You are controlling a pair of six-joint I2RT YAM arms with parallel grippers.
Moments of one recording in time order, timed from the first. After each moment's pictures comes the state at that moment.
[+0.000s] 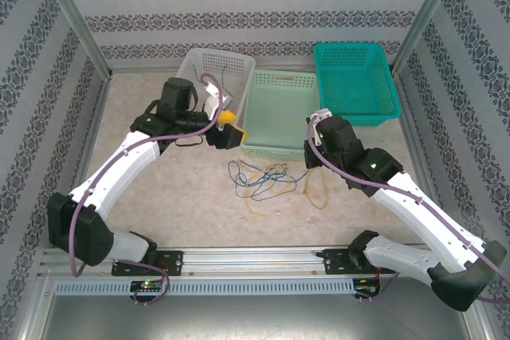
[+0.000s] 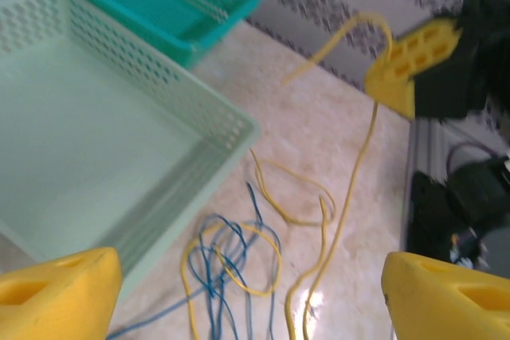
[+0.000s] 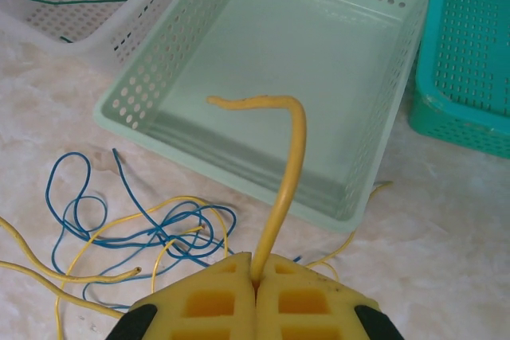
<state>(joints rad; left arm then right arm) -0.38 1.41 1.24 -0.50 0.79 0.13 0.65 1.01 1.07 -0.80 0.23 0.23</state>
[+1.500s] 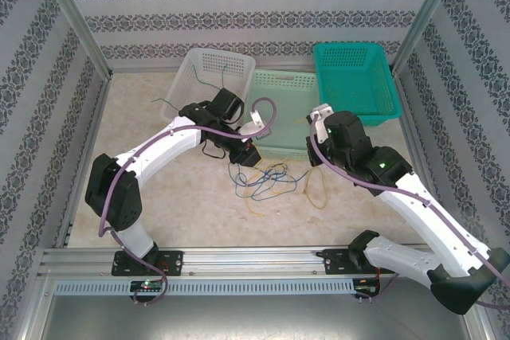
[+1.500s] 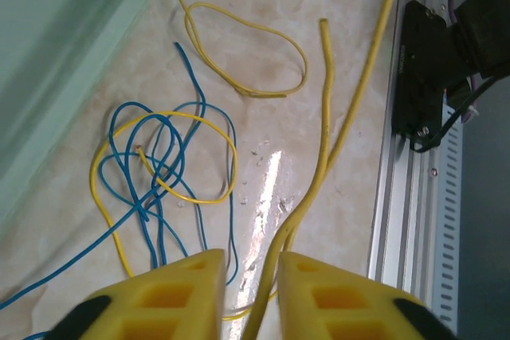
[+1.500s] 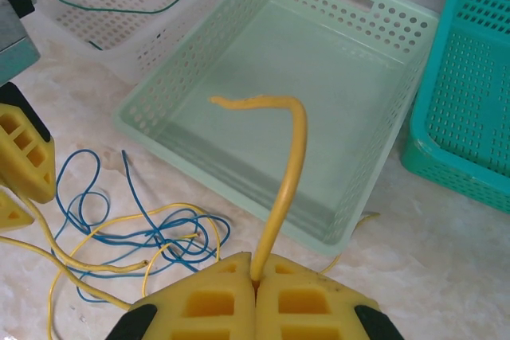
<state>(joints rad) -0.58 1.69 1.44 -0.86 0.69 0.37 0.62 0.99 1.11 -0.81 0.17 0.10</state>
